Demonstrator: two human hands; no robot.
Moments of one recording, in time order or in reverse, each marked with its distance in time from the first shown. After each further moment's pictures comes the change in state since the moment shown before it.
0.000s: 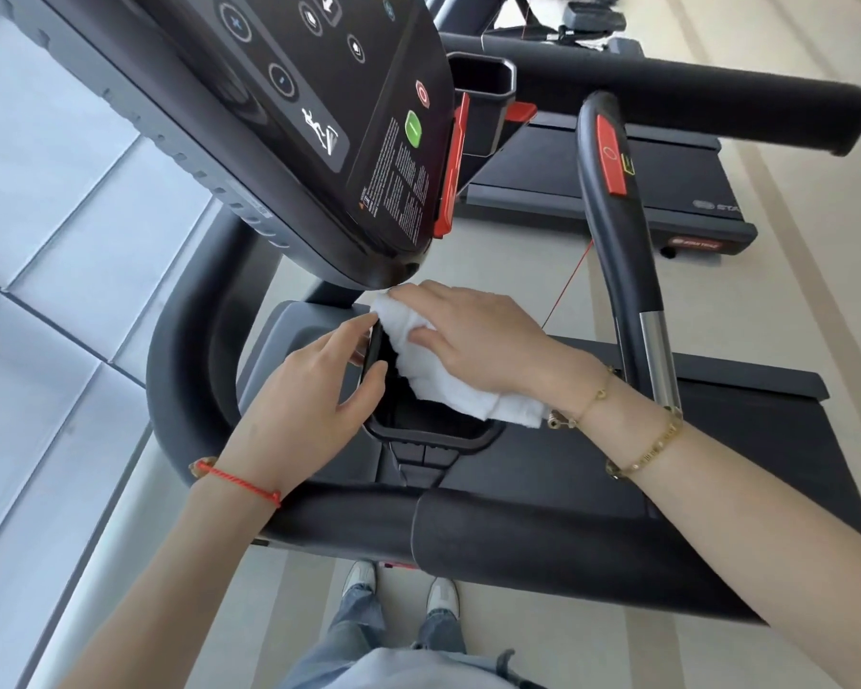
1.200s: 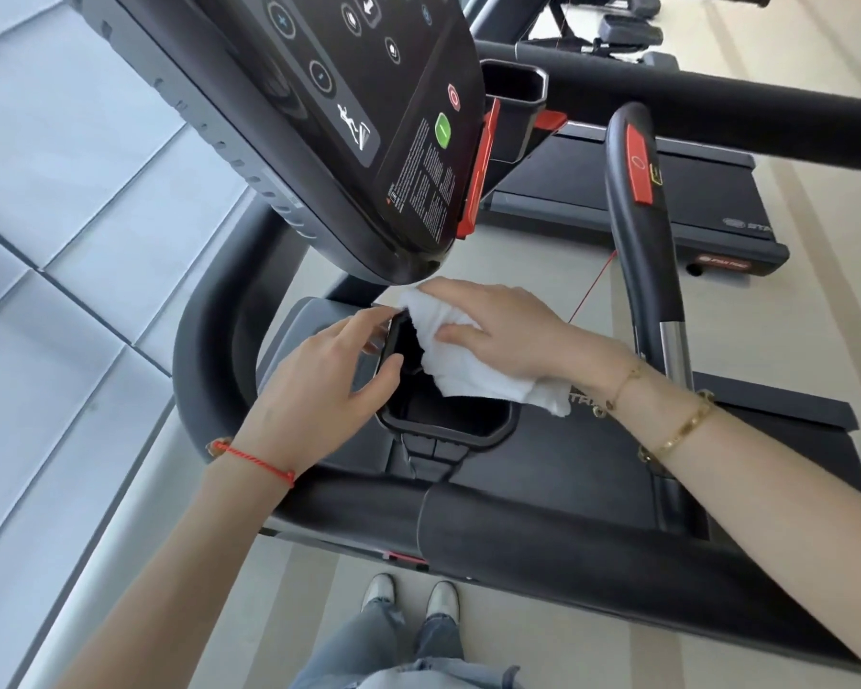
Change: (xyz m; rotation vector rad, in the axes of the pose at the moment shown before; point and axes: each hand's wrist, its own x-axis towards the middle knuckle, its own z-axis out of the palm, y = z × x) left_hand -0.002 0.005 -0.007 0.025 0.030 -0.031; right_hand 0.007 0.013 -0.007 0.150 -0.094 0.028
